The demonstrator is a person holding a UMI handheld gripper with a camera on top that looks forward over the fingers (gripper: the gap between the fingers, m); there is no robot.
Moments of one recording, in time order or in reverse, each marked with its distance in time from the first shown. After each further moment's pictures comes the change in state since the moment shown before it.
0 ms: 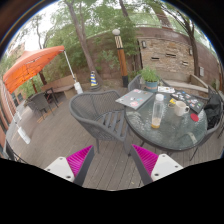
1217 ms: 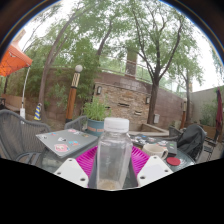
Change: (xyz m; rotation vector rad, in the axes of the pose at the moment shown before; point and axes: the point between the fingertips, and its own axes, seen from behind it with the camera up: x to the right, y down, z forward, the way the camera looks) arm 0.289 -0.152 0.280 0.571 0.635 -0.145
